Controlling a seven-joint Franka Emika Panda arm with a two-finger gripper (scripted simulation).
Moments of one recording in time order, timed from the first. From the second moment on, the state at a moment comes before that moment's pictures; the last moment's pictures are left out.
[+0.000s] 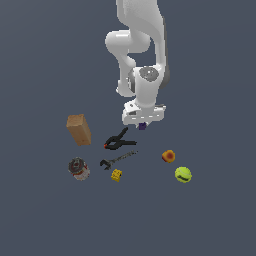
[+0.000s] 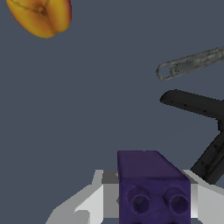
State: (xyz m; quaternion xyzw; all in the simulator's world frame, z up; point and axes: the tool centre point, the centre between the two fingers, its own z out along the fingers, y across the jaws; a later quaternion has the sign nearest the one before) arm -0.129 0.073 0.087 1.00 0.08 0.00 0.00
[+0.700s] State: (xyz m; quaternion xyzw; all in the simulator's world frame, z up) arm -0.133 0.062 0.200 1.00 0.08 0.00 0.00
